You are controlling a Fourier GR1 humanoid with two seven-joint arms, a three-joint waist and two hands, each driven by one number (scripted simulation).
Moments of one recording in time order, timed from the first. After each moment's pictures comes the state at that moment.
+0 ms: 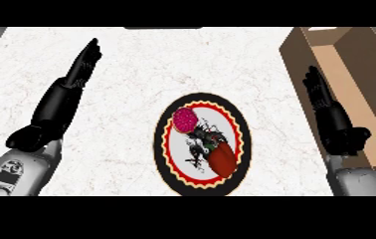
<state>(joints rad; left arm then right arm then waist) -0.29 0.46 -0.23 -1.61 0.09 0.13 -0.11 -0.14 -0.35 0.11 -1.49 -0.10 -0.19 -0.12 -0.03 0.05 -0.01</state>
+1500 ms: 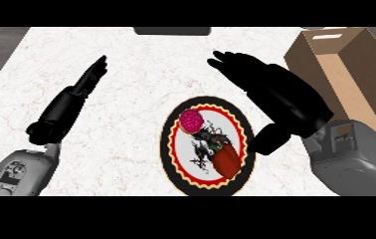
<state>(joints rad) -0.25 0.45 -0.20 -1.51 0.08 -0.02 -0.08 -0.66 -0.54 0.52 -1.78 0.34 0.29 0.41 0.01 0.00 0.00</state>
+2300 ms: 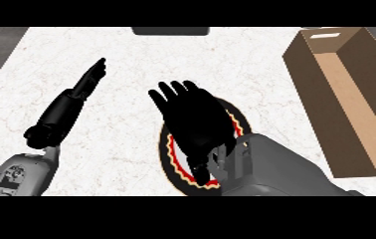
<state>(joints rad) -0.22 0.42 -0.16 -1.54 0.04 -0.05 -0.07 -0.82 -0.16 0.68 -1.69 0.42 0.56 0.90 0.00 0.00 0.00</state>
